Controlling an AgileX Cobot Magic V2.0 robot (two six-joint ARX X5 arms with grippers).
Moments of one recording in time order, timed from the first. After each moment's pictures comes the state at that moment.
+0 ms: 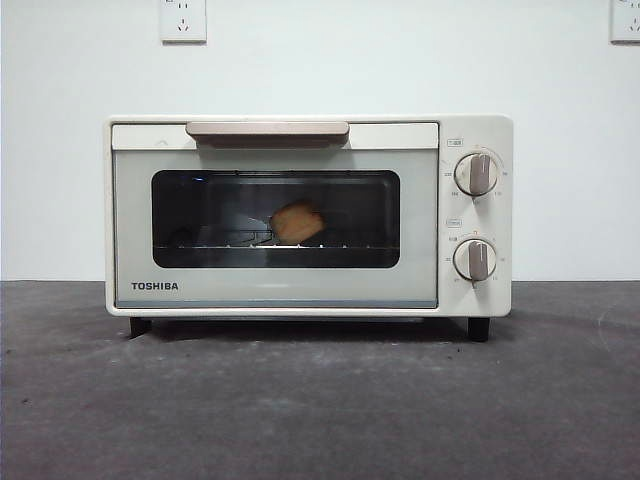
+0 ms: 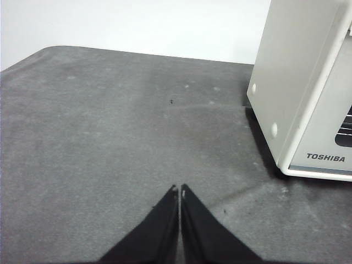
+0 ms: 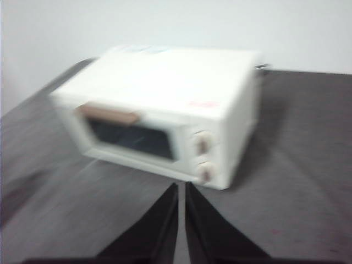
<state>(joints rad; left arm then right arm) 0.00 0.01 0.03 -0.18 -0.03 -0.09 0.58 0.44 1.10 -0.95 0.11 0.26</state>
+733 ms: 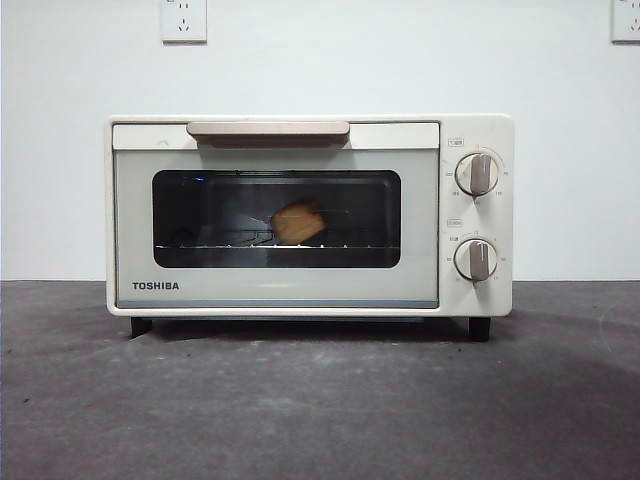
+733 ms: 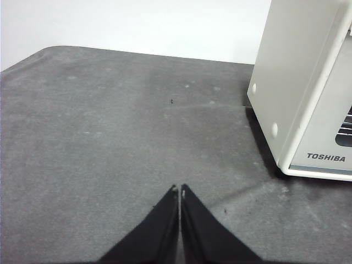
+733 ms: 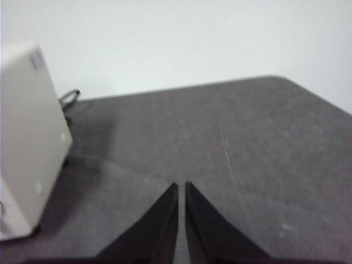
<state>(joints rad) 0.00 0.01 0.03 -0.18 -0.03 -0.09 0.06 0.05 0.16 -0.20 0.21 0.15</state>
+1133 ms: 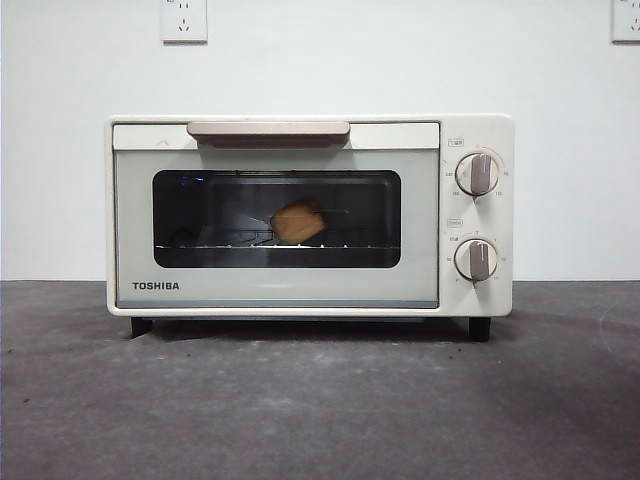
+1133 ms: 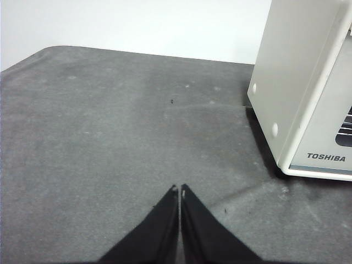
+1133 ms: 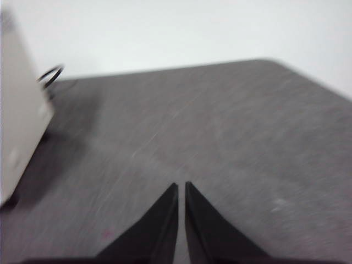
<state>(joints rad) 0.00 0.01 0.03 -0.18 -0.03 -0.09 -0.01 0.01 0.04 -0.17 0.13 0.11</state>
